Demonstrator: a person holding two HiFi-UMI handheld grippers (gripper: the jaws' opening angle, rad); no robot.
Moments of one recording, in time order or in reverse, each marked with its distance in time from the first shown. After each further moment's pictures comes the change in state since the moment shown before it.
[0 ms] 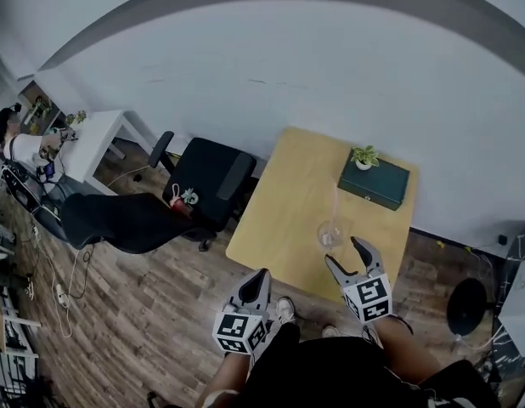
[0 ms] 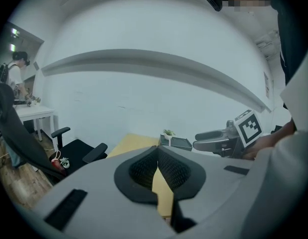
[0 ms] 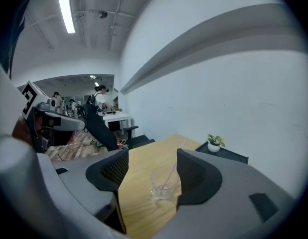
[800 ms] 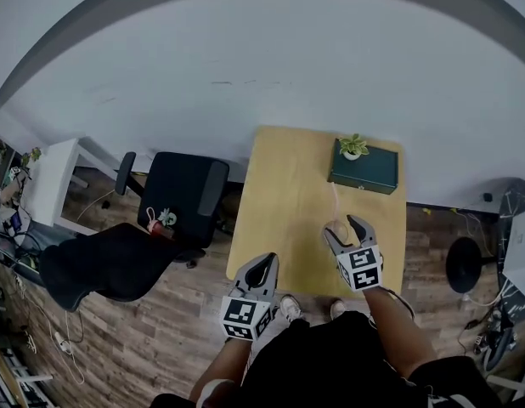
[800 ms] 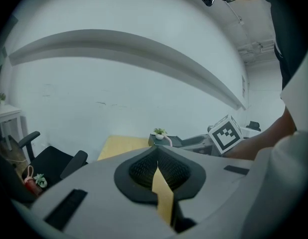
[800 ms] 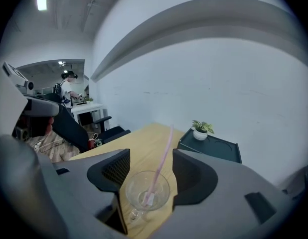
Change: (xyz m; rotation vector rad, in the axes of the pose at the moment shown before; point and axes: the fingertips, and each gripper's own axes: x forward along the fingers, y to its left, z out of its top) left arm 0.088 0.048 0.017 0.084 0.038 -0.291; right arm 0.096 -0.052 -0.022 0.105 0.135 -0.292
